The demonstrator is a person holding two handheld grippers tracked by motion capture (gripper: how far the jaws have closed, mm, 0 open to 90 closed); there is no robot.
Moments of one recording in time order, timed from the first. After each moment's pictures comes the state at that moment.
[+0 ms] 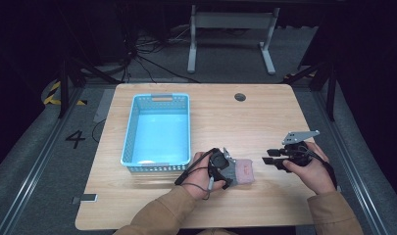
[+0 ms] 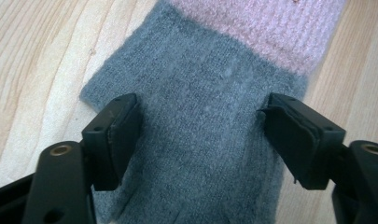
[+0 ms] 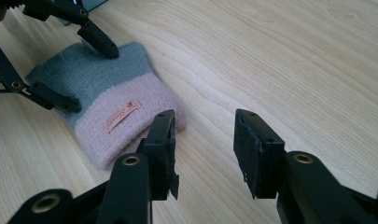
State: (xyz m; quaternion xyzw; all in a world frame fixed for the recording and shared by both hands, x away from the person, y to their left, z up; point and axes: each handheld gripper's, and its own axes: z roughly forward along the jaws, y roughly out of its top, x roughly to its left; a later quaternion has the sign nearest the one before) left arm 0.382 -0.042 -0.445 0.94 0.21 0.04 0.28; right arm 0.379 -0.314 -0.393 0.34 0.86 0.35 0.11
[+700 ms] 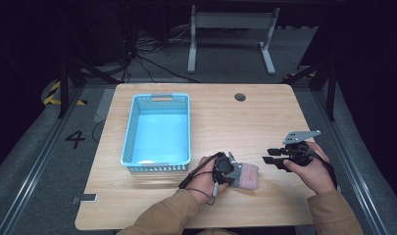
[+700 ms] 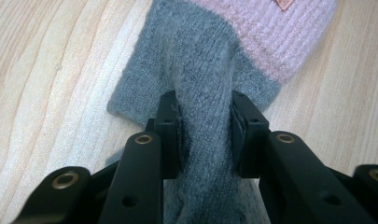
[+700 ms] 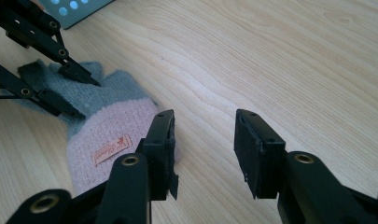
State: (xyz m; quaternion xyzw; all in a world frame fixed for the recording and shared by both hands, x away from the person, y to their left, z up) left arm 0.368 -0.053 -0.440 0.94 0.18 0.04 0.28; right arm 0.379 -0.315 -0.392 0.34 0.86 0.36 0.12
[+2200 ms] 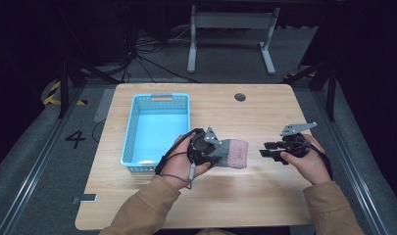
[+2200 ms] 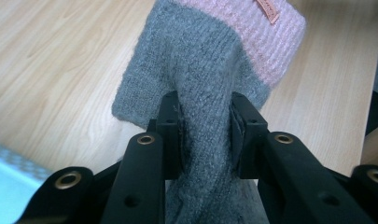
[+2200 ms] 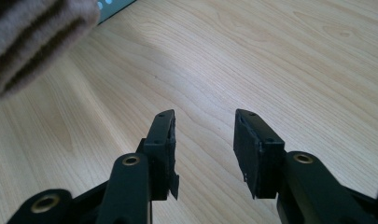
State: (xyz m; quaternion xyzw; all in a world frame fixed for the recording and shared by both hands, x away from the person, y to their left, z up) left arm 0.373 0.016 -0.343 0.92 0.20 0.08 0.34; right arm 0.402 -0.312 -0.390 0.35 0.85 0.37 0.10
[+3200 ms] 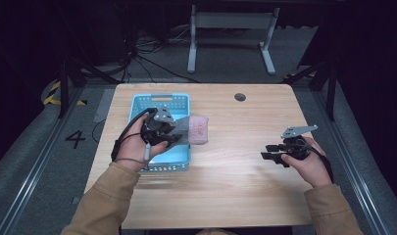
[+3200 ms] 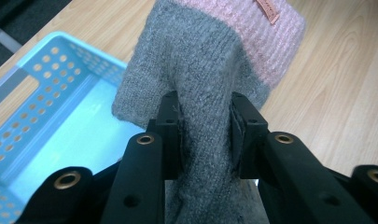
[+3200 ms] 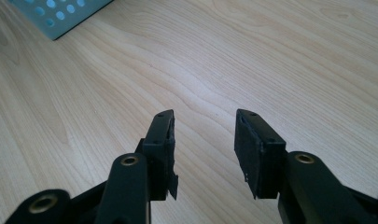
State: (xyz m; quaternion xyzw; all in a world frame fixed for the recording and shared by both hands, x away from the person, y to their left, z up) left arm 0.401 0.121 -0.308 0.90 0.24 0.14 0.34; right arm 0.397 -0.317 -0.397 0.36 0.85 0.36 0.10
